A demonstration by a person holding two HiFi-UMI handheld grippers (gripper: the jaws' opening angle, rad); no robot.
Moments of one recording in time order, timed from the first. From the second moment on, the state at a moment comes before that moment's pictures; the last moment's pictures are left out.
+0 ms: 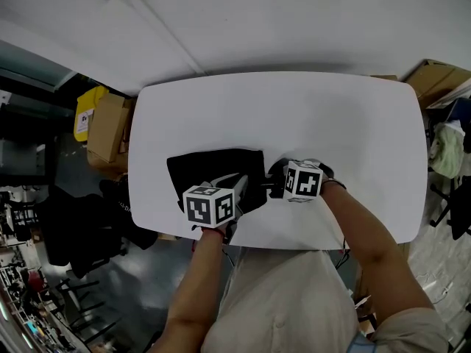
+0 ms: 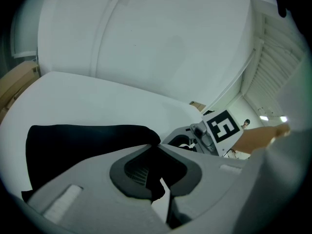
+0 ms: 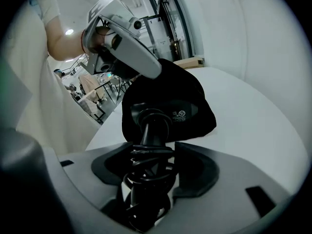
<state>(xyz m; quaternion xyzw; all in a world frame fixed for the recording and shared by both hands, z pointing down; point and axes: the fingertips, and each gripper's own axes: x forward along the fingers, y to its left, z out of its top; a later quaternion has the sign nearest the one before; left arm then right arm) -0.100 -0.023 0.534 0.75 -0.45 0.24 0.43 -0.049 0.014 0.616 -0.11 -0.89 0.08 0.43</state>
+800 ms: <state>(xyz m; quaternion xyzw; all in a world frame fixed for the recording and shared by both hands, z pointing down) -0.103 -0.023 0.537 0.75 -0.44 0.22 0.45 -0.069 0.003 0.607 -0.13 -0.88 -0.02 0.45</state>
